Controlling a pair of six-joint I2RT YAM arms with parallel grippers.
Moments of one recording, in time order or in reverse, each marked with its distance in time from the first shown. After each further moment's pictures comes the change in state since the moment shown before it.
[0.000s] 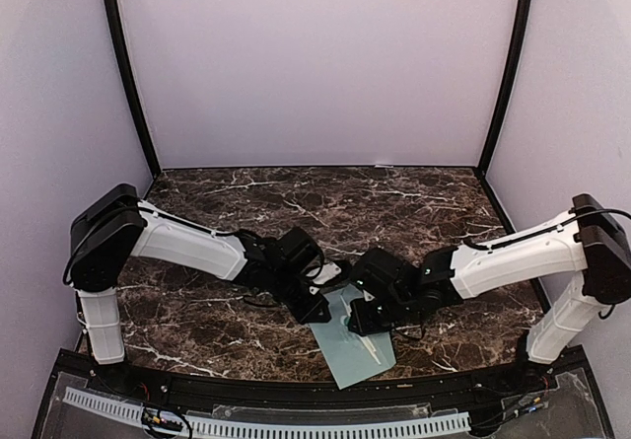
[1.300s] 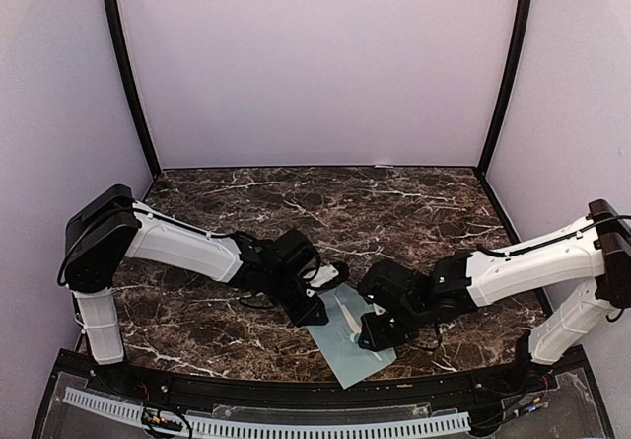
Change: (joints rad) left arm -0.005 -0.029 -0.038 0.018 0.002 0.024; right arm 0.063 -0.095 -0.058 -0.100 -0.038 0.049
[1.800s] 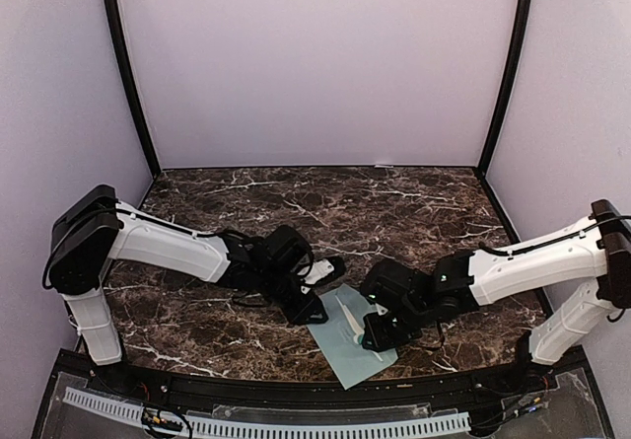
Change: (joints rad) left arm 0.000 -0.082 -0.051 0.034 -0.011 0.003; right arm 0.000 -0.015 0.007 -0.042 0.000 -0.005
